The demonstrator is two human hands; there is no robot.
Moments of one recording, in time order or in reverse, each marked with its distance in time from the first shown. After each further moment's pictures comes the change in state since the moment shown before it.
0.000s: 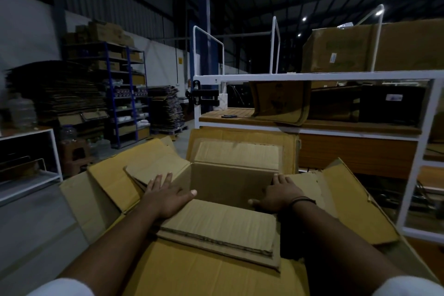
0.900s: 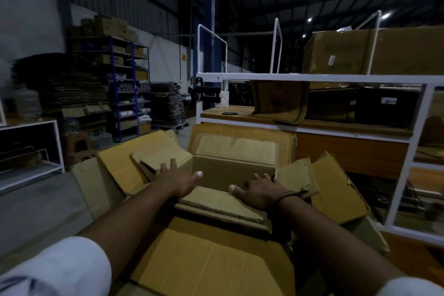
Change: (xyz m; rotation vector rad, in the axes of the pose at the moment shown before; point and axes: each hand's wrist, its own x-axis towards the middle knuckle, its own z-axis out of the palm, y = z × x) left_hand -0.019 0.038 -0.024 -0.001 0.027 -0.072; right_hand -0.048 -0.043 -0.012 0.067 -0.006 -0.078
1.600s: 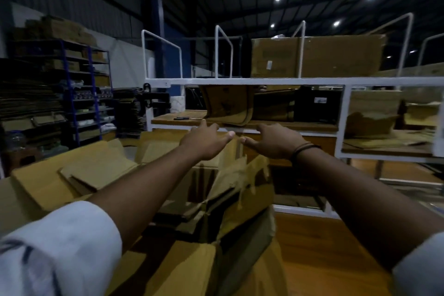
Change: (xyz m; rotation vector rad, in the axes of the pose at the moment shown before) left_hand -0.023 0.236 -0.081 -0.166 0.278 0.415; right_hand -0.075 0.156 -0.135 0.026 0.402 0.164
